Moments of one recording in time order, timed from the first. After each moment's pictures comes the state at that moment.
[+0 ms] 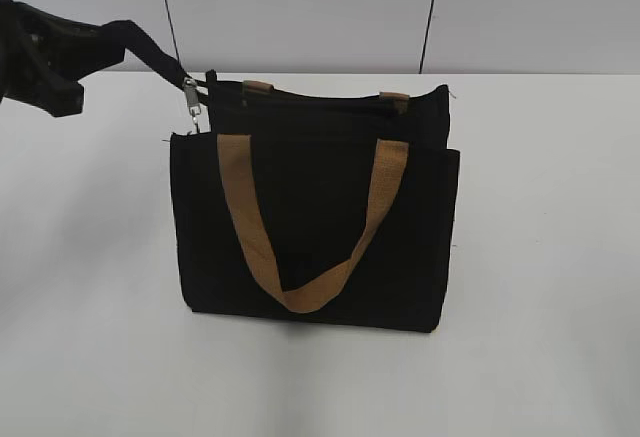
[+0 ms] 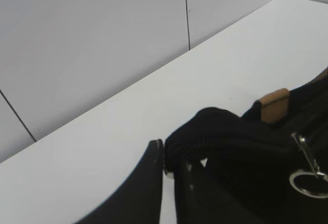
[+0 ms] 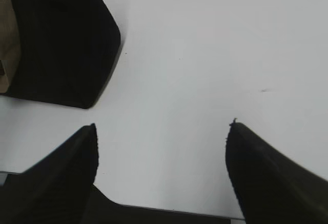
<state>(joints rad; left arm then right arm) -0.11 1.39 -0.73 1.23 -0.60 -0.82 0.02 0.18 -0.54 0.18 1.03 -0.11</state>
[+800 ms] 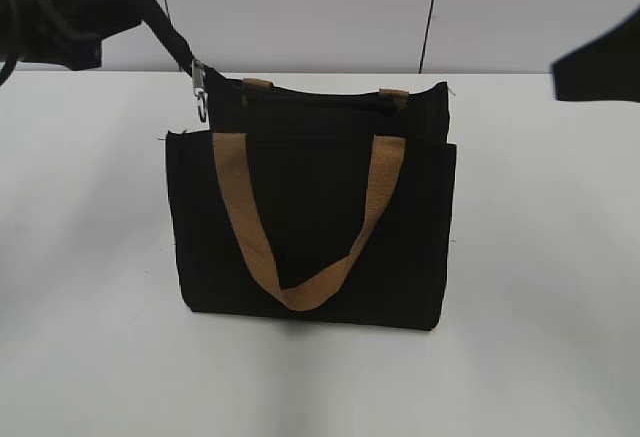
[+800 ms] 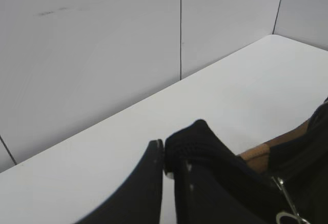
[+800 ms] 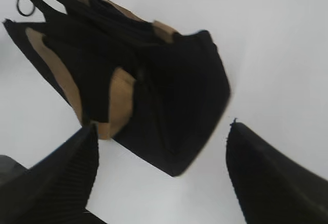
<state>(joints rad) -0.17 1.39 -0.79 1.18 -0.58 -0.91 0.31 1.05 -0.95 0.37 0.76 -0.27</state>
